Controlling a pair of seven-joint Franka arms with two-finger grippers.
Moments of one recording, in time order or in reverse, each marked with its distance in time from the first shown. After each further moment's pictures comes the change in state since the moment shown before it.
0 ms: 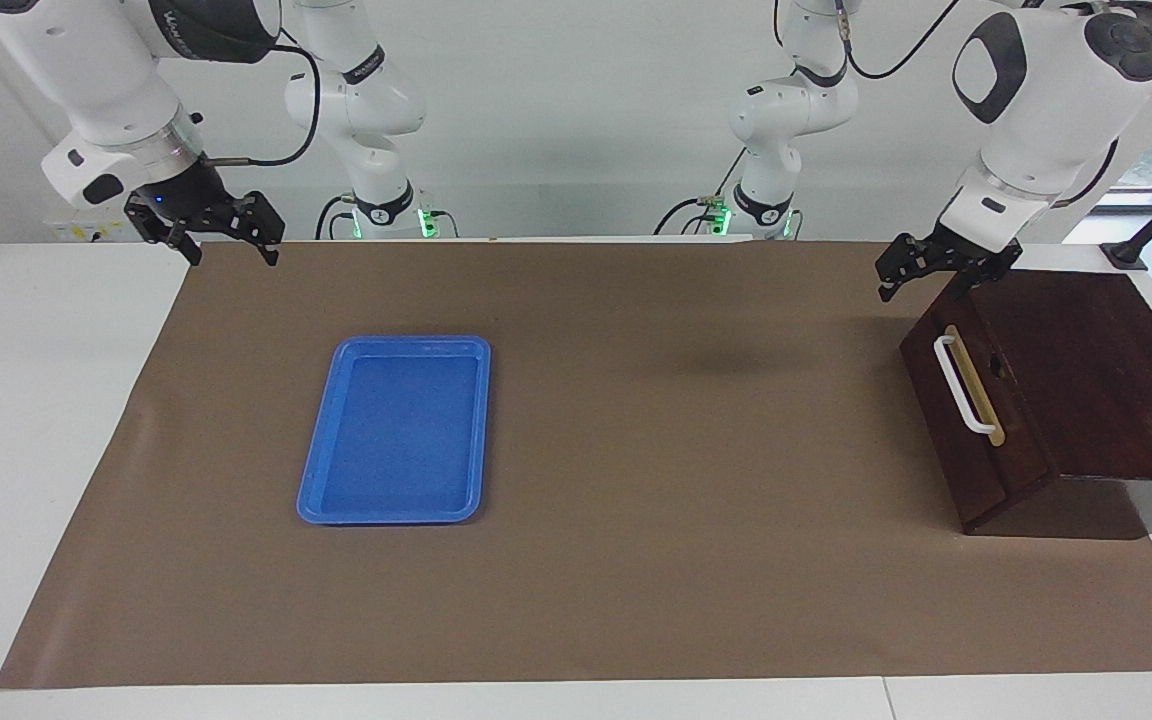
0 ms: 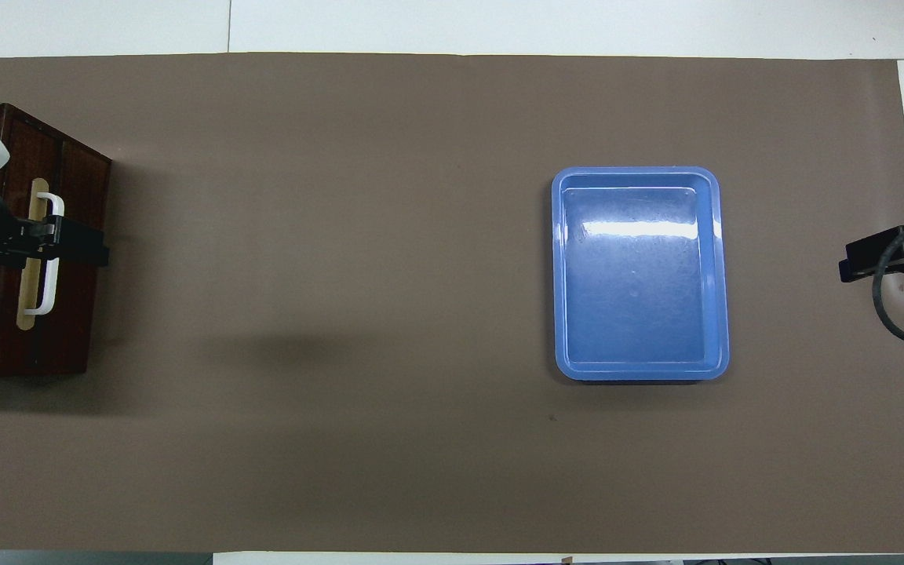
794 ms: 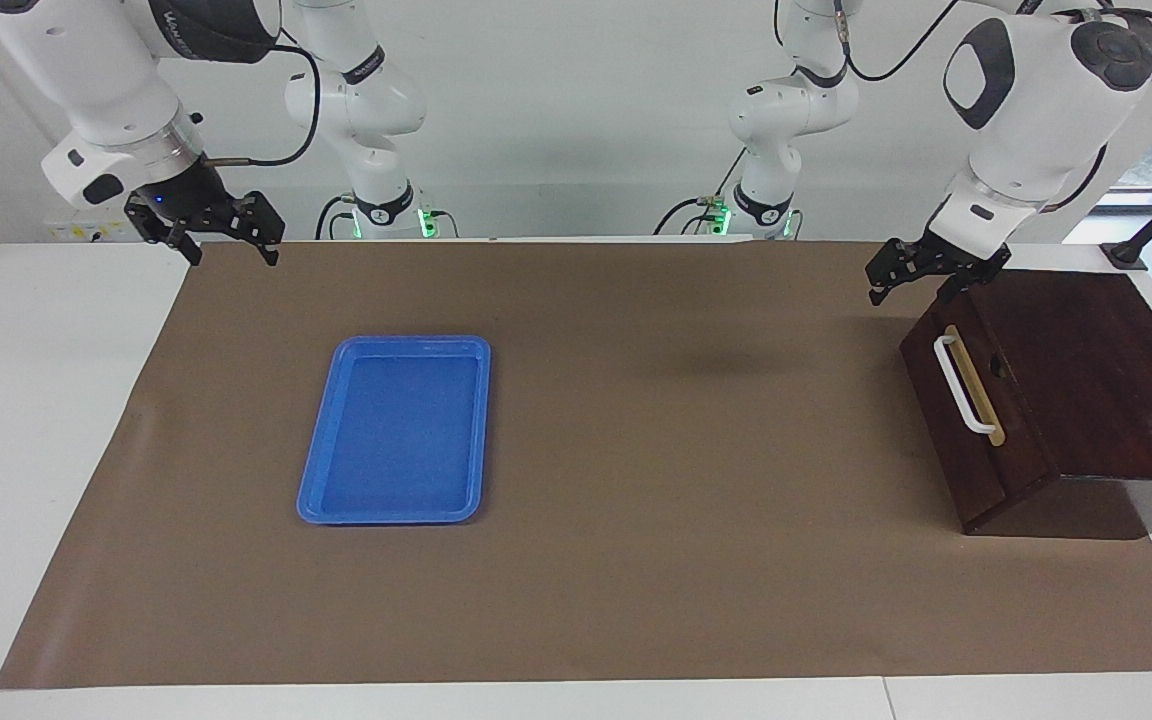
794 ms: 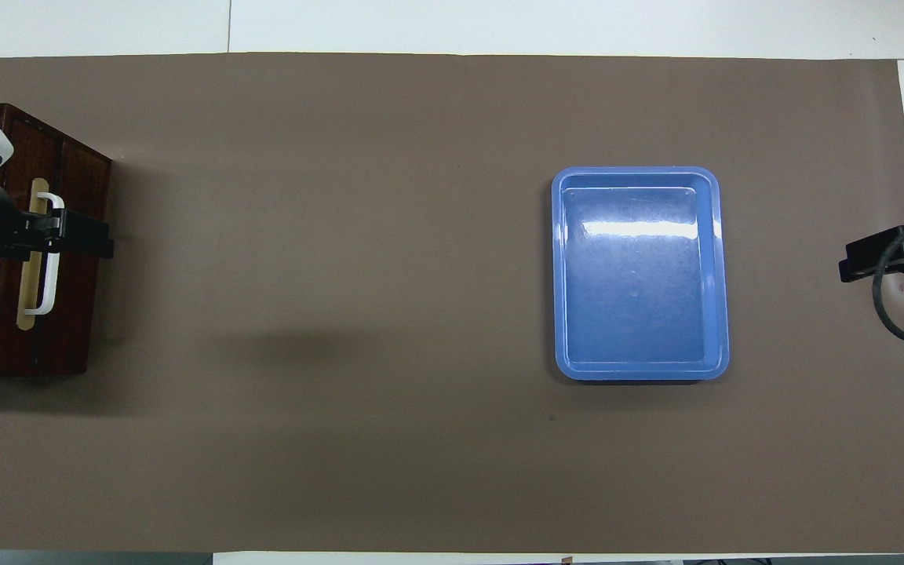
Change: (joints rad) left arm -0.011 -0.004 -0.004 0.004 0.000 0.038 -0.013; right arm 0.000 0.000 0.000 0.000 0.000 0.000 0.000
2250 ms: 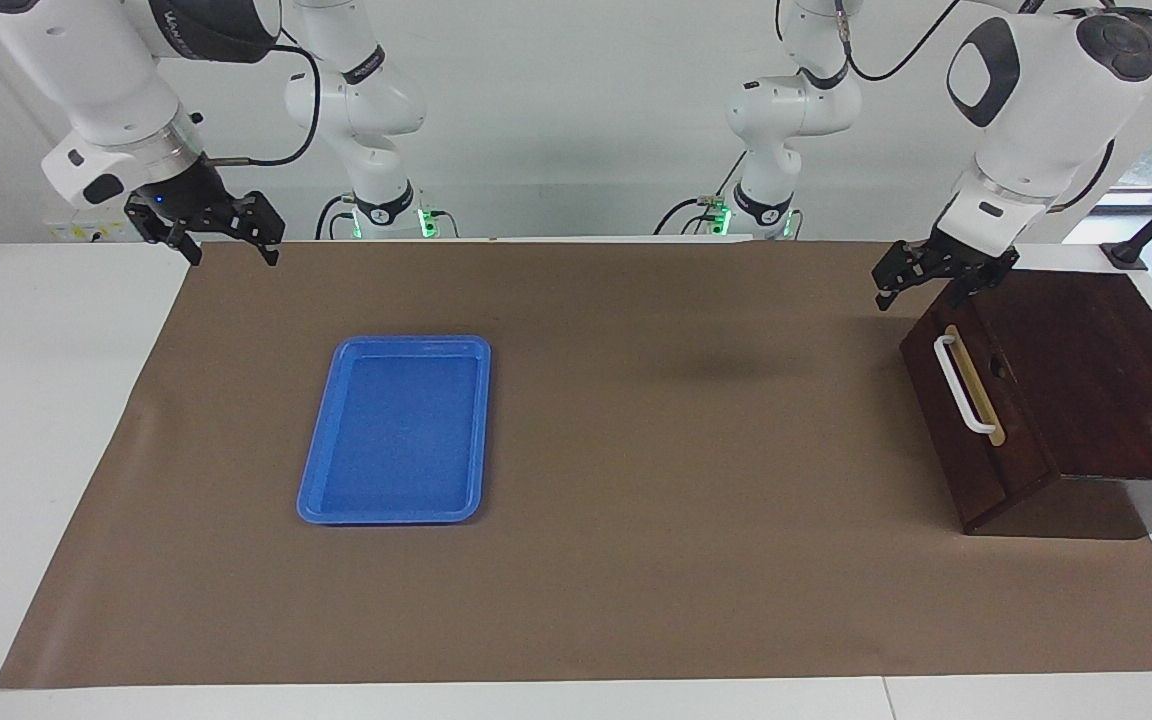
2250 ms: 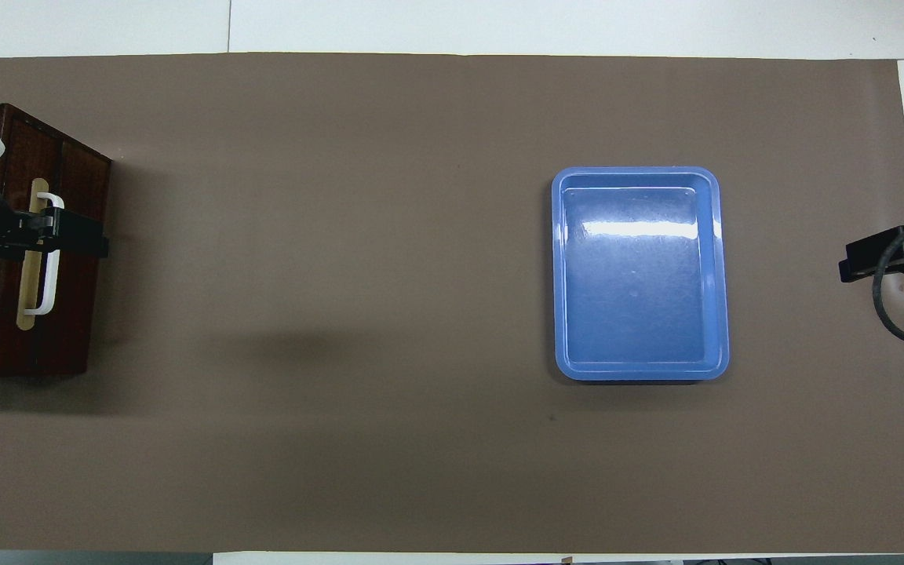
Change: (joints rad) left arm -0.173 0.000 0.184 0.001 0.000 -0.013 0.000; right arm 0.000 0.000 0.000 0.000 0.000 0.000 0.000
